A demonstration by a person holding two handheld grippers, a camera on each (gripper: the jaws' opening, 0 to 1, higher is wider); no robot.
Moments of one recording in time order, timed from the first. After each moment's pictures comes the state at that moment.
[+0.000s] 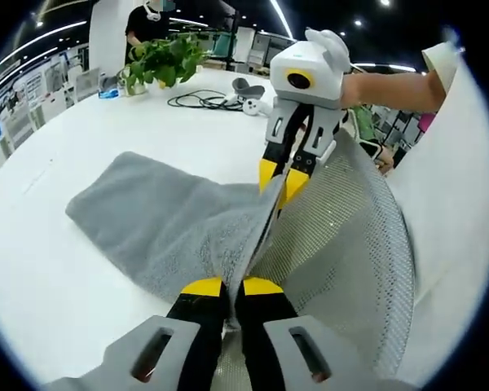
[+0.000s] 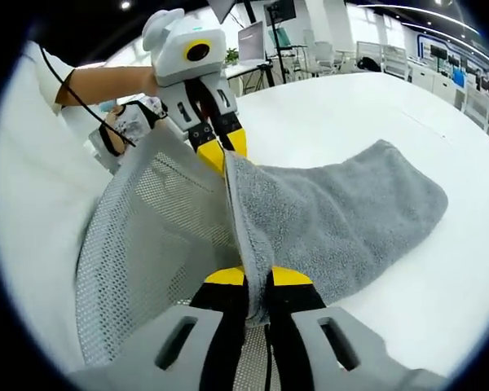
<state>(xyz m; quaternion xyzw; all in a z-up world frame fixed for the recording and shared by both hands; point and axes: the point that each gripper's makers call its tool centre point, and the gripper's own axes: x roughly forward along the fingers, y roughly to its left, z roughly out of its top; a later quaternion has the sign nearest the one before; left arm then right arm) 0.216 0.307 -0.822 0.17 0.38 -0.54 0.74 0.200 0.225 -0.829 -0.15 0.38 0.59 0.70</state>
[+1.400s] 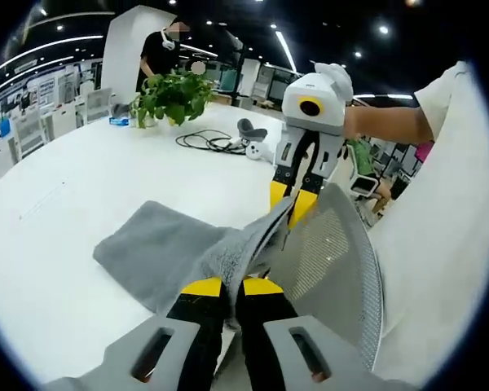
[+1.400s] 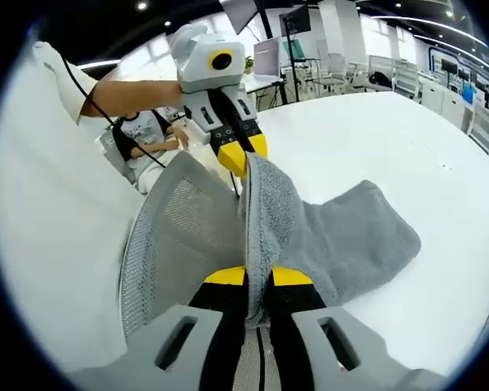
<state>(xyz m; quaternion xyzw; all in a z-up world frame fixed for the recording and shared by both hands) 0.241 0.299 -0.762 0.10 0.32 -0.53 0.78 0.216 0.221 -0.771 -0.16 0.34 0.61 0.70</state>
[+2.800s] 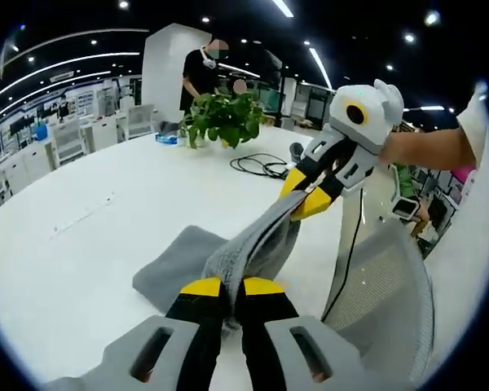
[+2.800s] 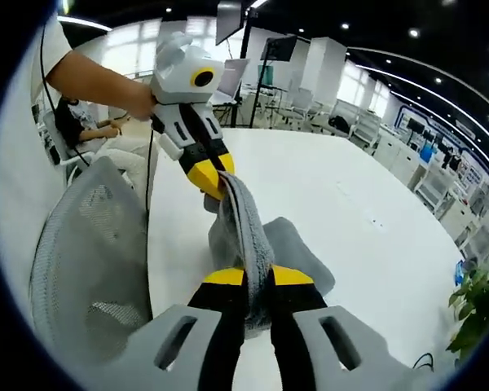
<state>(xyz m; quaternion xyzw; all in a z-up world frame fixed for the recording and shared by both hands) 0.345 0.310 -0.761 0.09 0.28 -0.44 0.85 0.347 0.223 -0.758 -0.26 0.21 0.52 0.79</state>
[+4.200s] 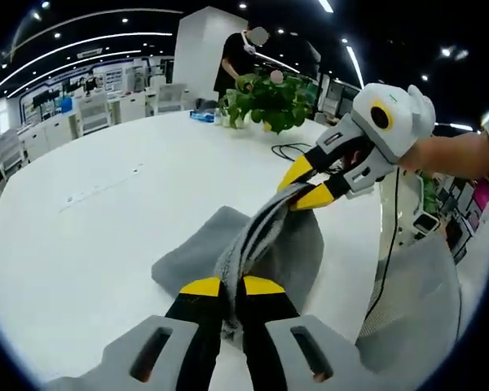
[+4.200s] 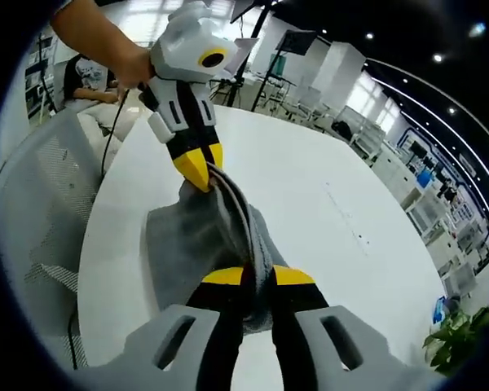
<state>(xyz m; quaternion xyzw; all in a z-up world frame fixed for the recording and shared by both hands) 0.406 0.330 -0.809 0.08 0.33 -0.37 0.86 0.426 0.241 -0.800 -0.35 0.18 0.51 0.76</state>
